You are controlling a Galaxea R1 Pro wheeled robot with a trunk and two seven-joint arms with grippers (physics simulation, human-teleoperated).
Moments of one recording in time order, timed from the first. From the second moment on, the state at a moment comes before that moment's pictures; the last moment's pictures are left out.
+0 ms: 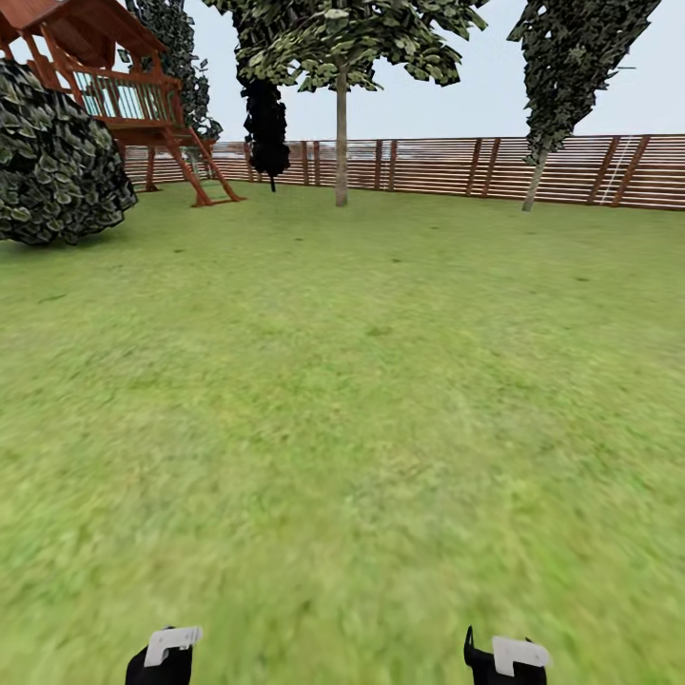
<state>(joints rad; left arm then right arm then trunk) -0.39 0.14 -0.29 -0.15 0.39 -0.43 0.00 -0.41 0.03 -0.38 -0.03 0.51 -0.69 -0.47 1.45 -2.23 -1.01</state>
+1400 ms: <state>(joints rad) -0.39 0.14 -0.29 -0.15 0.39 -0.43 0.00 -0.41 0.03 -0.38 -0.03 0.51 -0.69 -0.47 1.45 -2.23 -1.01</state>
